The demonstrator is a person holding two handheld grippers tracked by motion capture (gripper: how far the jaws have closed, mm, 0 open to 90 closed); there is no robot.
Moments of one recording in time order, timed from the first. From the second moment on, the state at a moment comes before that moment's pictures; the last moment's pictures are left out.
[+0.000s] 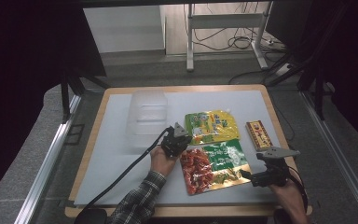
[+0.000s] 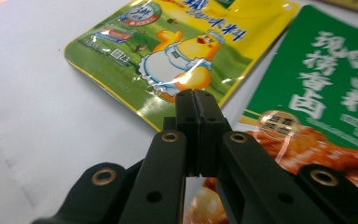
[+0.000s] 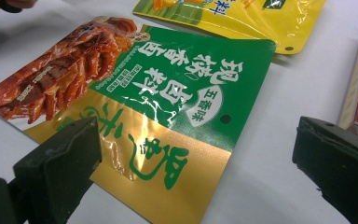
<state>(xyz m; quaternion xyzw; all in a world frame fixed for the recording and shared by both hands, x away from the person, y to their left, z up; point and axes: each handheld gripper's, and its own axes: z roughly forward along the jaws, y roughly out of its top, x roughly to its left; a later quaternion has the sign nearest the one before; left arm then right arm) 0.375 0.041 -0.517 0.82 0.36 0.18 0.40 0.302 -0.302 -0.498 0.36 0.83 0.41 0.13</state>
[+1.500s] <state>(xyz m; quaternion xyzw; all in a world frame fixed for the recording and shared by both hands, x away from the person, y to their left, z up) 0.400 0.027 -0.541 0.83 0.38 0.22 0.36 0.369 -0.279 -0.490 0.39 0.84 0.37 0.09</state>
